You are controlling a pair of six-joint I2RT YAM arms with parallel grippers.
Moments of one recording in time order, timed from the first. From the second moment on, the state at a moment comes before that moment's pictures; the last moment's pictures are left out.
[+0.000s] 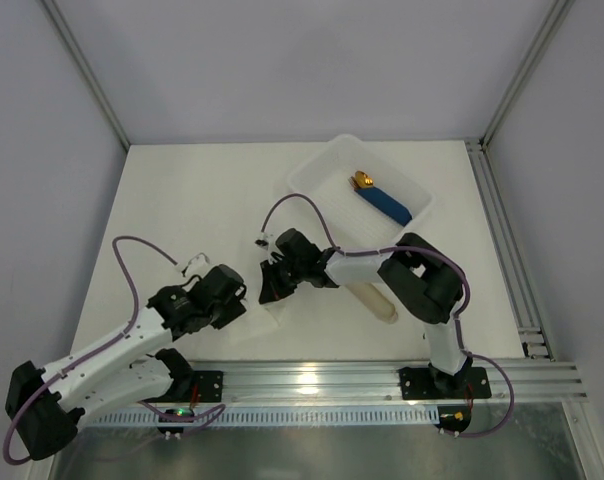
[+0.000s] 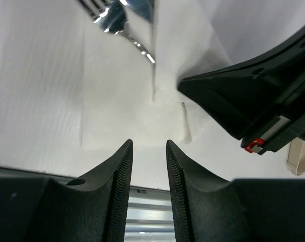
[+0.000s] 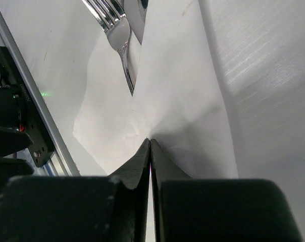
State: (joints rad) left arm -0.80 0.90 0.62 -0.77 -0.32 -1.24; right arm 0.91 2.00 1.13 0.10 -0.46 0.47
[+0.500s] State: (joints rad) left arm -0.80 0.93 0.50 -0.95 -0.29 -1.48; right arm 0.91 2.00 1.12 0.12 -0.45 0.47
